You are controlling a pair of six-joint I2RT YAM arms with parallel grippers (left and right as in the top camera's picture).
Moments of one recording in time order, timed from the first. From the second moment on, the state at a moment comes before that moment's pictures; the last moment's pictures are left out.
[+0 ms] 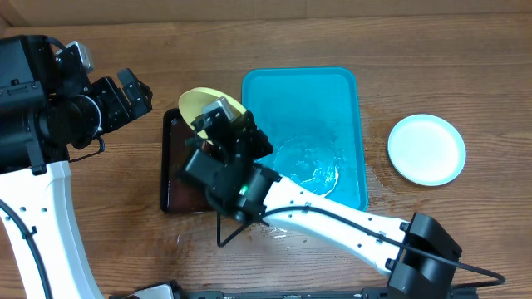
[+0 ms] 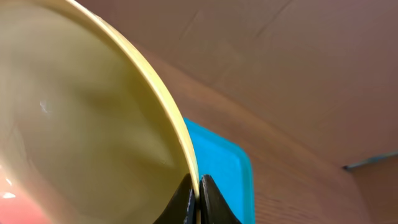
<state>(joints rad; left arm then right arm) 0.22 1.44 1.88 -1.41 0.26 -0.31 1.11 1.88 1.60 -0.63 1.11 0.23</state>
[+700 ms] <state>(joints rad) 0.22 1.44 1.88 -1.41 0.26 -0.31 1.17 1.88 1.60 -0.63 1.25 0.24</state>
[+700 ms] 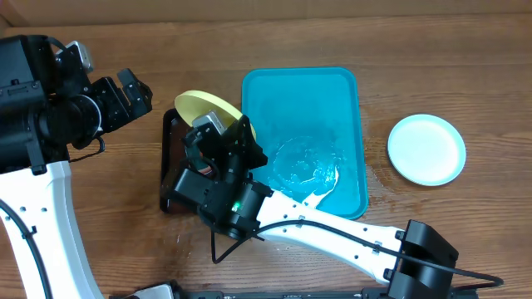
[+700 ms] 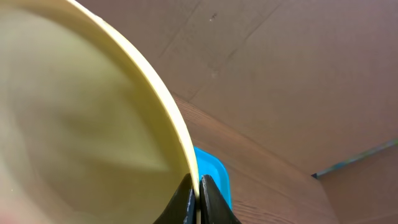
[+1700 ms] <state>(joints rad) 0.22 1.44 1.88 -1.41 0.26 -0.31 -0.33 1.64 1.40 -1.14 -0.12 0.51</state>
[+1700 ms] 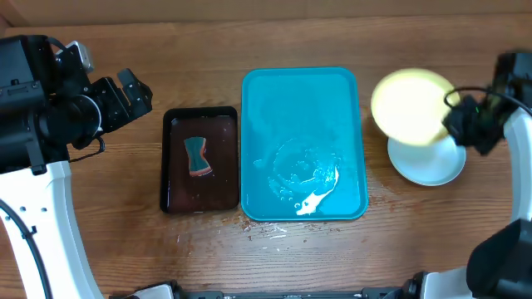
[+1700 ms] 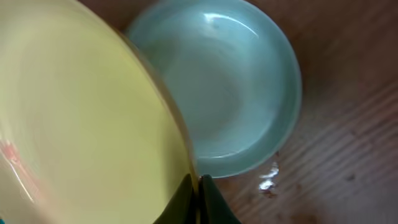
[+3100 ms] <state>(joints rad) 0.22 1.44 1.88 -1.41 0.26 -0.31 0.00 0.98 1.25 -1.13 -0.56 0.25</state>
